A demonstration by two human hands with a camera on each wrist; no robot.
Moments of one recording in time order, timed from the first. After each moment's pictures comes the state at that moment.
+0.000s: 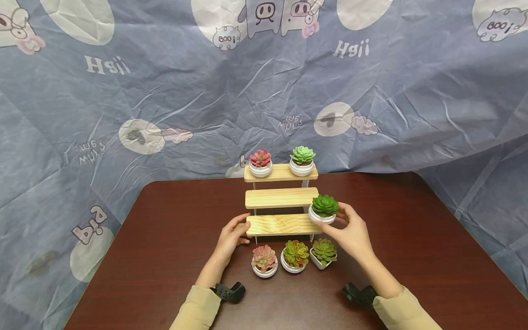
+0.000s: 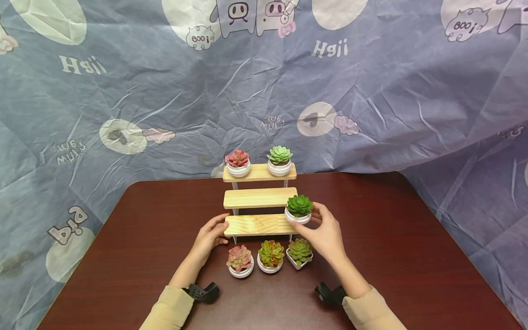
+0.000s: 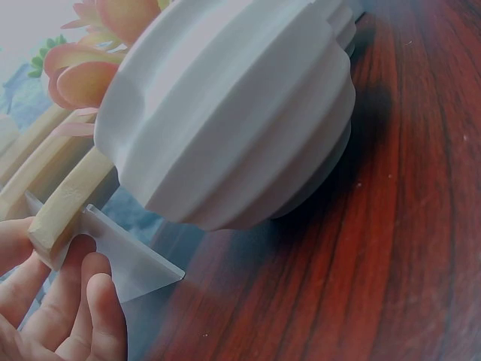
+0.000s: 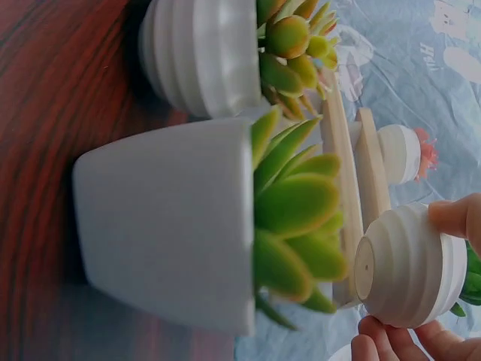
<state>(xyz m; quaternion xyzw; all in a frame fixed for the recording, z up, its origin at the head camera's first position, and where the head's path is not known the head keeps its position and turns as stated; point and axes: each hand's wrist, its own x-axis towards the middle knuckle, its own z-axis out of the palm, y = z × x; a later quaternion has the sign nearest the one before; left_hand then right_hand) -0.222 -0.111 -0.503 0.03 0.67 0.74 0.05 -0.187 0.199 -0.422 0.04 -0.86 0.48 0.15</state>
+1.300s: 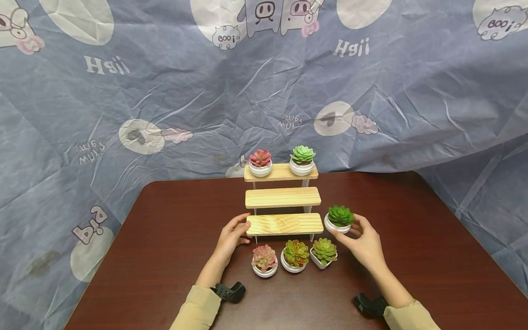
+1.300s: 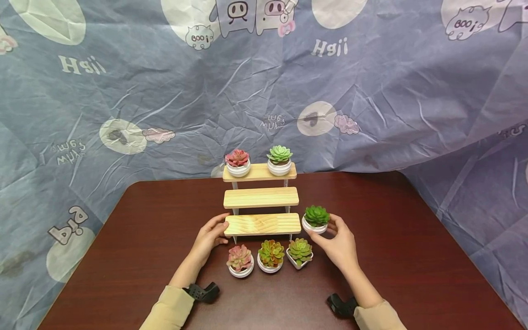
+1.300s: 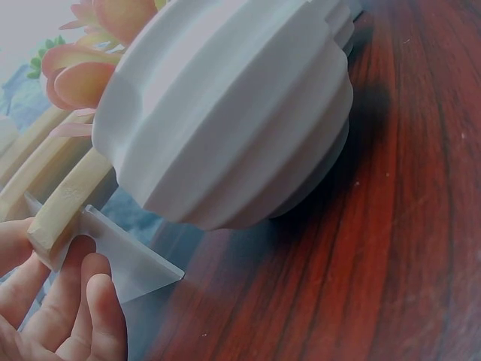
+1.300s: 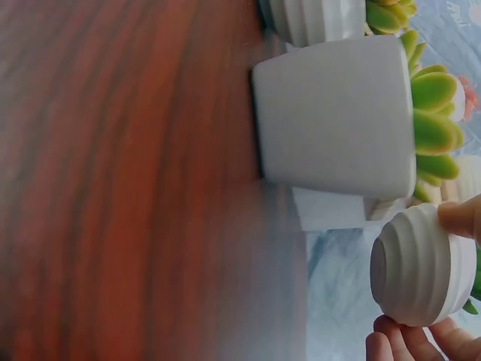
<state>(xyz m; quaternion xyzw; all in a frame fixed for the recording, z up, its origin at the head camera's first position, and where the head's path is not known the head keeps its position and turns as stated) -0.221 -0.112 -0.503 0.03 0.67 0.74 0.05 -0.179 0.233 -0.457 -0.03 -0.88 0.46 0.14</state>
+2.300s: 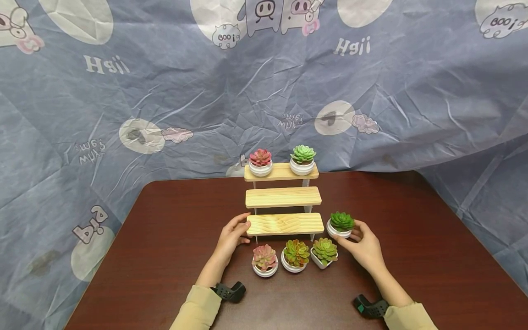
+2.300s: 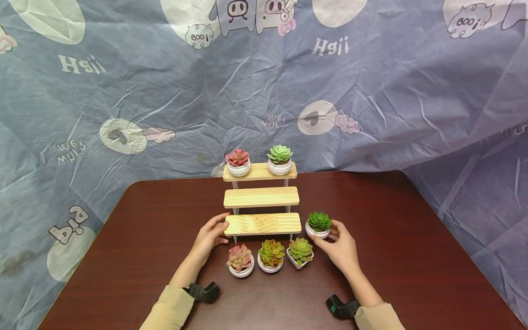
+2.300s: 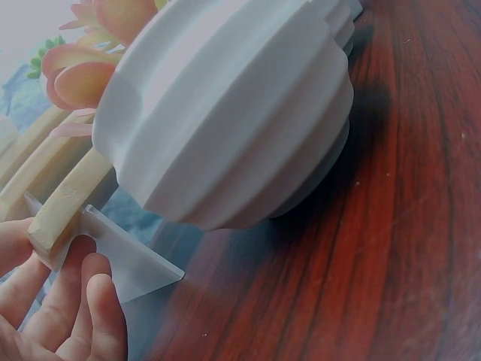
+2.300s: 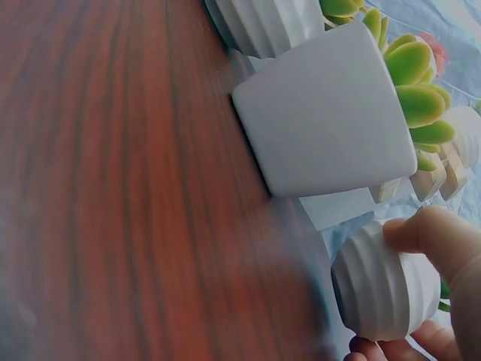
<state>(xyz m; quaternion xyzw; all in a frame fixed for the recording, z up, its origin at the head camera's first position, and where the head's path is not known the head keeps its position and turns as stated) -0.209 -0.112 -0.474 0.05 0.67 0.74 0.07 -0.187 0.246 -0.489 -0.03 -0.88 0.46 0.11</state>
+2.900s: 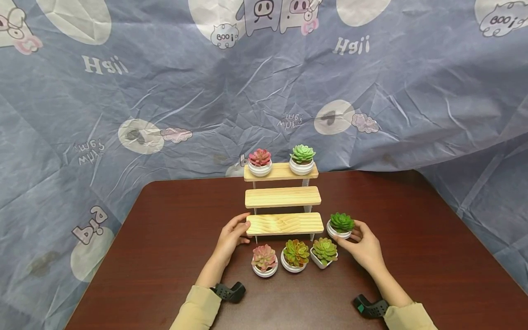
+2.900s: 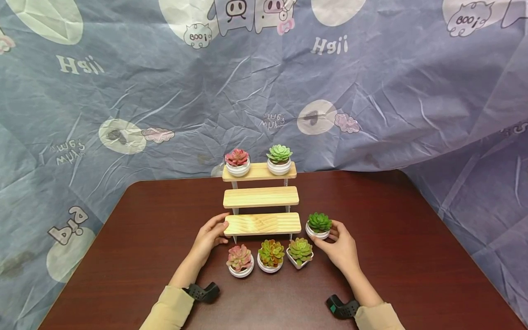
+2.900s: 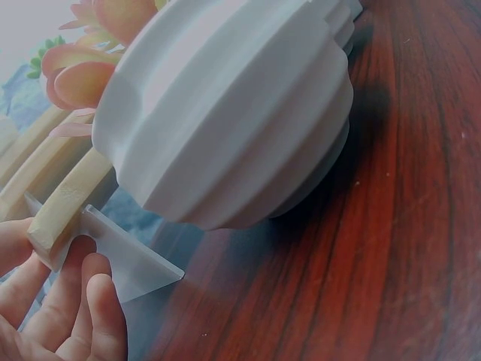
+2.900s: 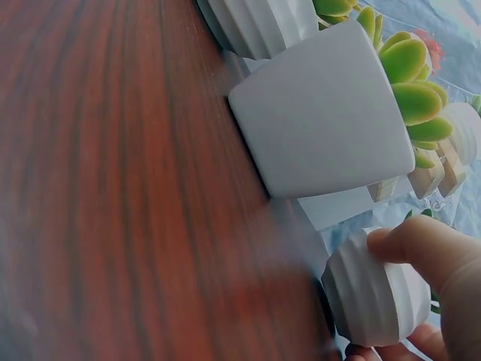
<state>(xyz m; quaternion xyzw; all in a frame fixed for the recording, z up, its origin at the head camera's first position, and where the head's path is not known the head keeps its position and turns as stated) -0.210 -0.112 -0.476 0.05 0.68 0.73 0.07 -0.187 0.246 -0.490 -0.03 -0.88 0.45 0.11</state>
